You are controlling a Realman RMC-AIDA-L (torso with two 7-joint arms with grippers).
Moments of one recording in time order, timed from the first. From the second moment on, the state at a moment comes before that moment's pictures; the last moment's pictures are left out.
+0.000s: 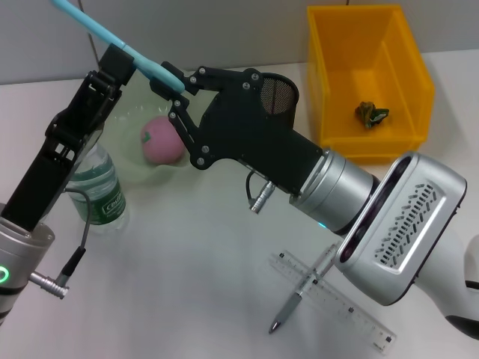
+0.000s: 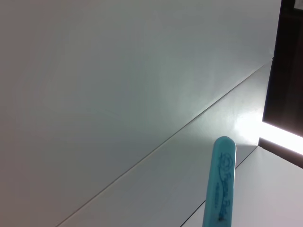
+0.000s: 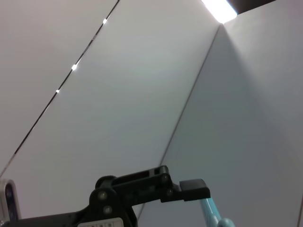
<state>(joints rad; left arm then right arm) -0.61 -2.08 0.69 -0.23 1.16 1.91 -1.25 0.77 2.09 -0.11 0.39 -1.88 -1.55 -0.25</state>
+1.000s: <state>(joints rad) -0.53 -2.07 0.80 0.26 1.47 1.94 -1.24 0.64 2.09 0.10 0.29 -1.88 -1.68 0.22</state>
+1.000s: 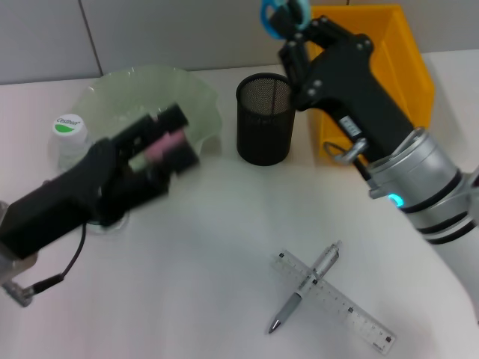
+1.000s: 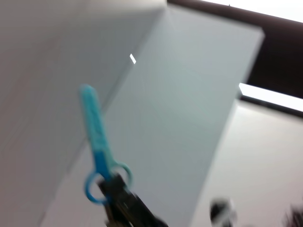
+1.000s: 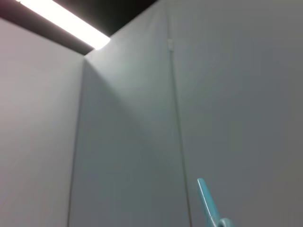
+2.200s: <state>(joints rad) -0.36 -2.06 0.99 0.62 1.66 1.78 -1.19 0.72 1.91 -0.73 -1.07 -2.08 -1.63 2.23</state>
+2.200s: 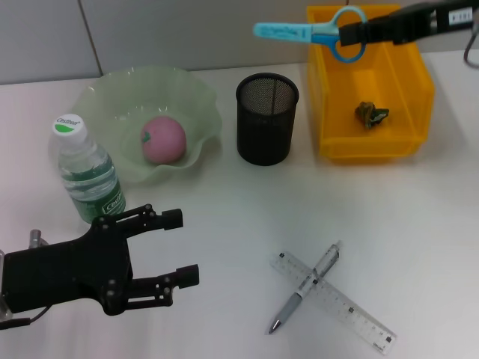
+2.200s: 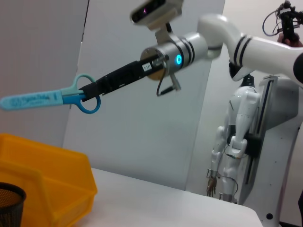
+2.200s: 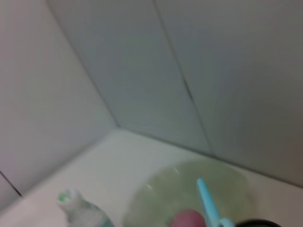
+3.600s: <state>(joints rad) -0.36 -2.06 0.97 0.62 1.65 1.77 -1.15 1.26 1.95 -0.99 -0.67 -2.77 -1.44 2.53</state>
